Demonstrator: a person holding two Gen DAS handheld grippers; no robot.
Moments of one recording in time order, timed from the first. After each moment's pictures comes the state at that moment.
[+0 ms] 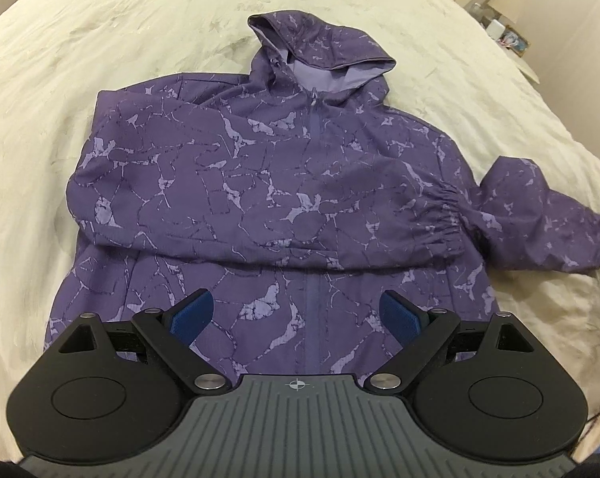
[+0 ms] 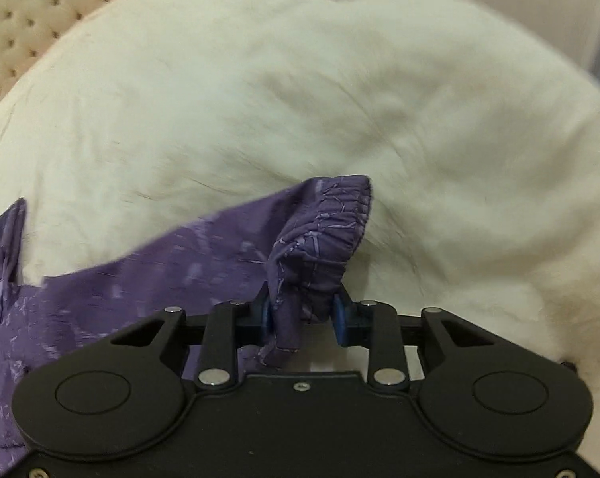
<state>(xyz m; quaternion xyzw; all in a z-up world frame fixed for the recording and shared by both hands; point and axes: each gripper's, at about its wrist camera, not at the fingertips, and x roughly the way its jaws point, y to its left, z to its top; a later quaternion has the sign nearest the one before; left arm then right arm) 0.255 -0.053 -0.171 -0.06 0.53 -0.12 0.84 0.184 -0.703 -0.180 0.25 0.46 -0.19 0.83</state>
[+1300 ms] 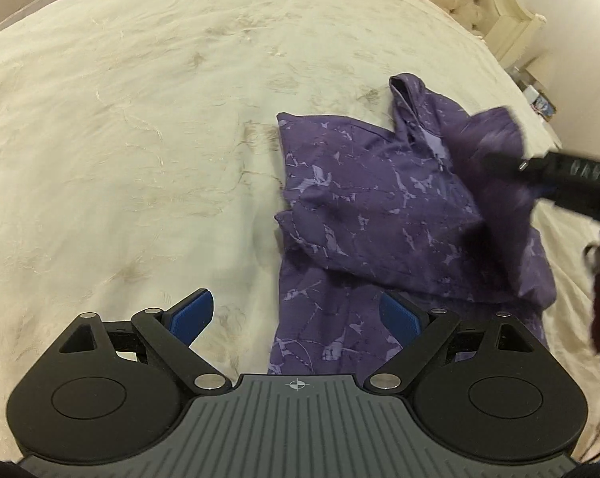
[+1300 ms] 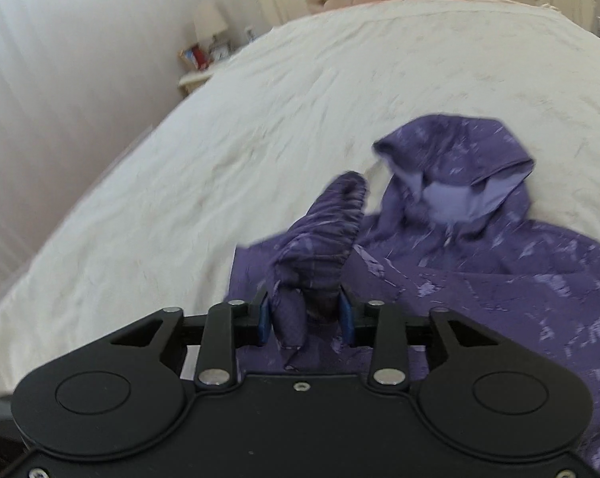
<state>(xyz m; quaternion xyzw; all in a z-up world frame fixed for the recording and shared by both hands) 0.258 0.143 -0.168 -0.12 0.50 -0.09 0.85 0.292 -0.182 -0.115 0.13 0.40 0.16 0.89</state>
